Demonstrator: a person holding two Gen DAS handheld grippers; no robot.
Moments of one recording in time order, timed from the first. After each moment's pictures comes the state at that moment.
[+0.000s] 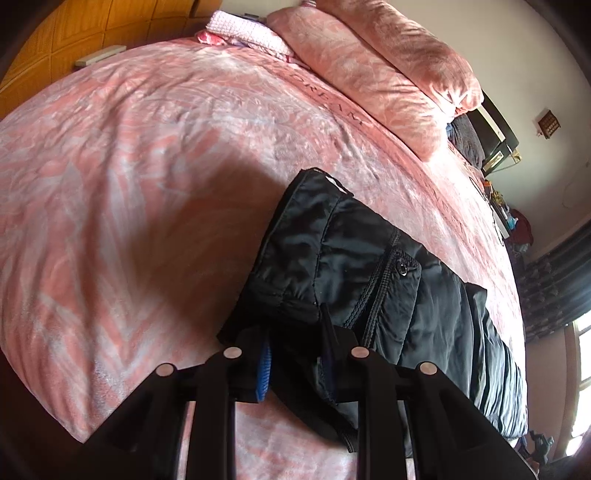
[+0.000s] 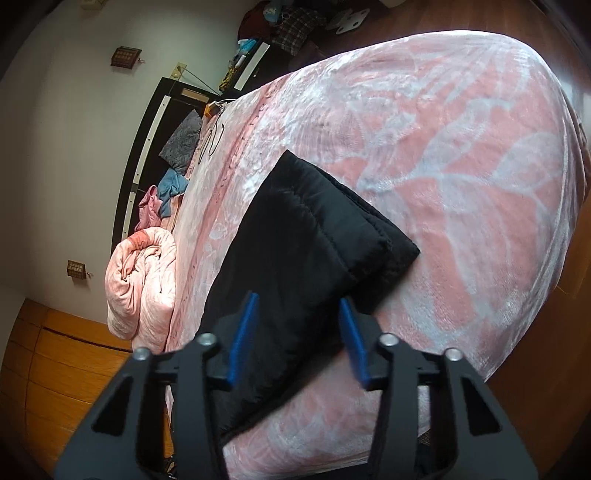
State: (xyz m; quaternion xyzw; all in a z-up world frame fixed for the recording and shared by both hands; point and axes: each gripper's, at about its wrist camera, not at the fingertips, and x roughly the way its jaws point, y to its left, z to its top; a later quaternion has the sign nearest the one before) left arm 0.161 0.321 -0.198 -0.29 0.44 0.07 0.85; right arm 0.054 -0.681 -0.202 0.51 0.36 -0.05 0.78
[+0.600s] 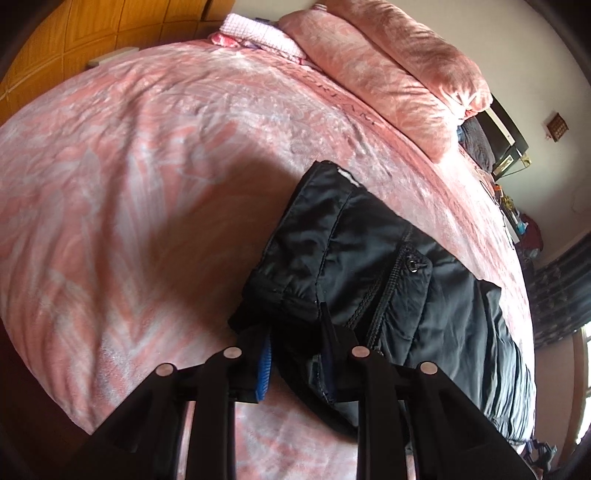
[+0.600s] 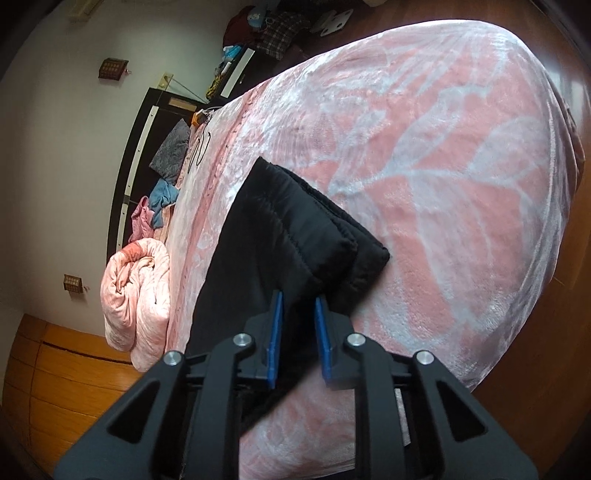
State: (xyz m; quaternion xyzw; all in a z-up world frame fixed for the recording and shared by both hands) left arm 0.147 0.316 -0.203 -0.28 0.44 0.09 0.85; right arm 0.031 -0.696 -0.214 0.54 0.34 -0.07 0.77
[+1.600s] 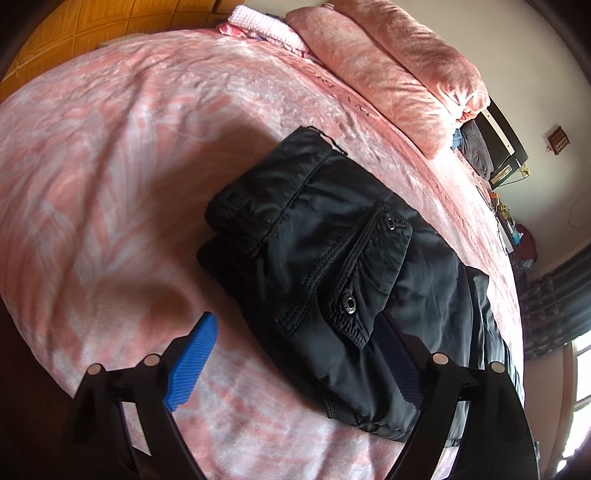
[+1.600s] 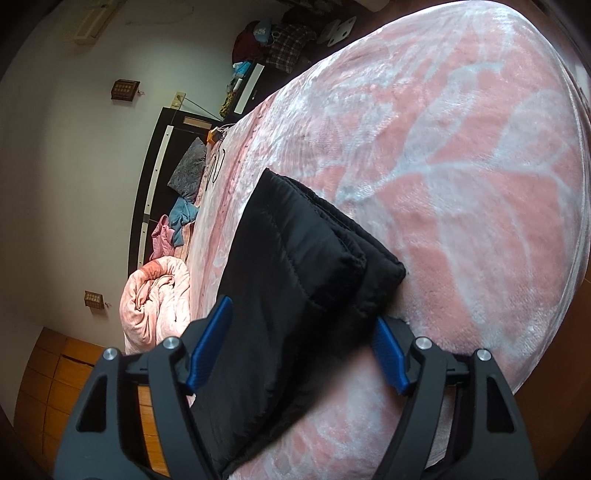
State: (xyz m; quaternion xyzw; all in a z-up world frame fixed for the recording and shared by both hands) left arm 0.127 0.281 -0.219 -0.32 0.44 0.09 0.84; right arm 0.057 -0.687 -0.241 0.56 0.29 -0.06 0.78
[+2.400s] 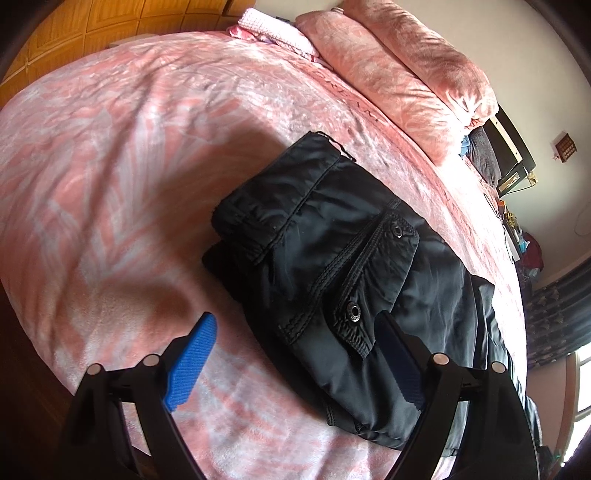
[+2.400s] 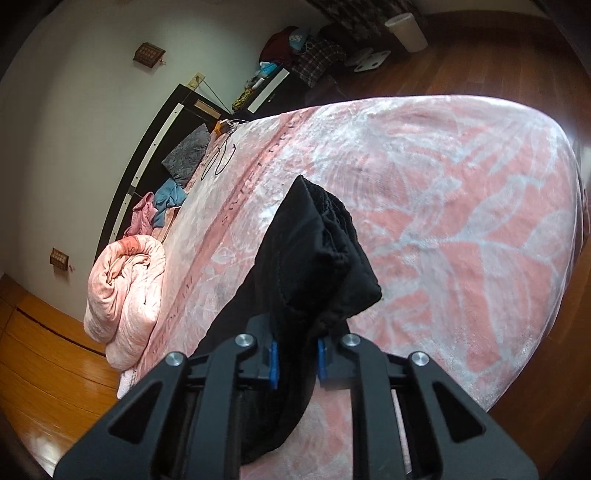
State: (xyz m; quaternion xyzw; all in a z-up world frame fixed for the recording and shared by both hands) left arm 0.128 0.281 -0.216 -0.31 0.43 0.11 0.84; right arm 0.084 -0.654 -0.152 0.43 0.32 -0.09 0.84
